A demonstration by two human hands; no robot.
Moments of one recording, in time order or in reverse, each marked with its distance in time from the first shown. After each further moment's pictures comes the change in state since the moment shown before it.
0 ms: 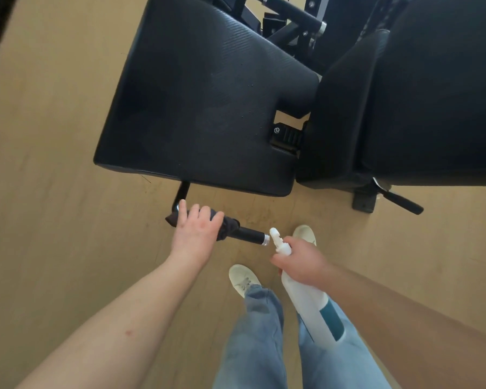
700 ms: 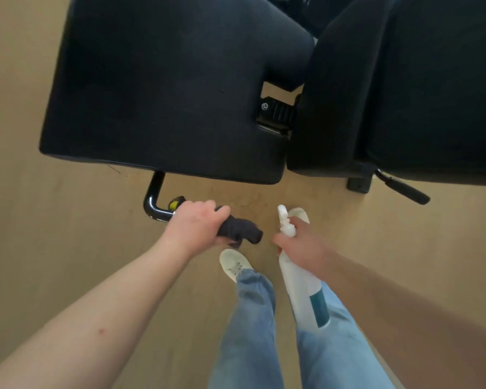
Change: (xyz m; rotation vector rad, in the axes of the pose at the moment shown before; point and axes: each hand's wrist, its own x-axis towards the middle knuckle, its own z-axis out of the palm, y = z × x) left_hand 0.046 0.016 0.008 -0.070 0.013 0.328; right_hand 0.037 0.021 -0.016 0.174 0.078 0.105
